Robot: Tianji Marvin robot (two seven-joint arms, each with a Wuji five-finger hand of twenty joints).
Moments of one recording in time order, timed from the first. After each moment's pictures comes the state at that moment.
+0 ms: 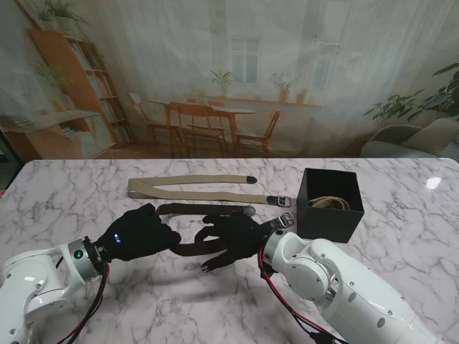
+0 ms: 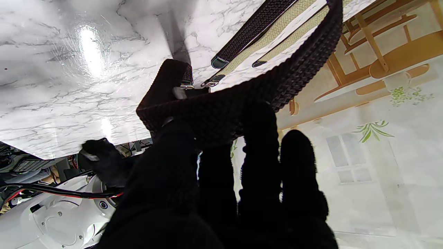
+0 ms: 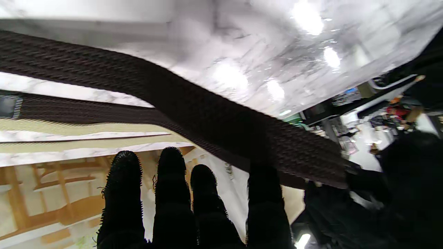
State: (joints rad) left arm 1.78 -0.98 -1.51 -1.85 1.45 -0.73 0.27; right arm -1.32 -1.06 0.83 -1.62 -0.73 -0.21 0.16; left_hand 1.18 -0.23 0.08 -0.01 0.59 -0.01 0.73 0.60 0.95 0.01 0.36 0.75 0.87 0.14 0.68 0.83 0.38 0.14 1.15 0.64; right_hand 0.17 -0.44 0.58 -0.10 0.51 -0.10 0.49 0.56 0.35 0.25 0.30 0.20 0.48 0.19 0.22 0.26 0.13 0.36 0.93 0.38
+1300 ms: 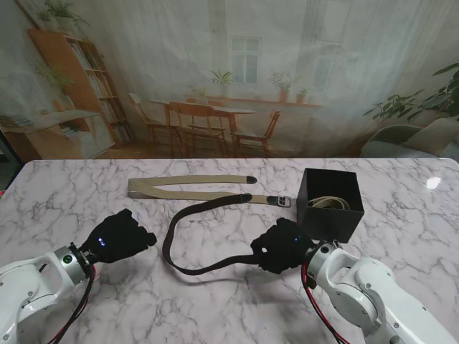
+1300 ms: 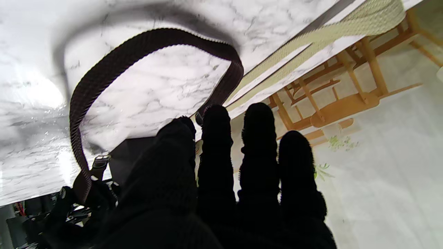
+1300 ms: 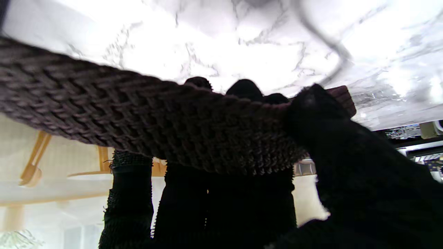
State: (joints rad) left arm 1.81 -0.97 -1.56 -1.77 1.51 -0.61 0.25; right arm -1.67 -1.03 1.22 -1.81 -1.10 -0.32 0.13; left_hand 1.18 -0.23 0.09 -0.01 0.63 -0.02 0.74 0.59 0.97 0.02 0.39 0.76 0.87 0.14 0.68 0.82 0.38 0.14 1.15 0.64; right_hand 0.57 -0.66 0.94 -0.27 0.88 -0.18 0.98 0.26 1.40 -0.07 0.73 0.52 1.17 -0.02 0.45 0.45 0.47 0.26 1.16 0.33
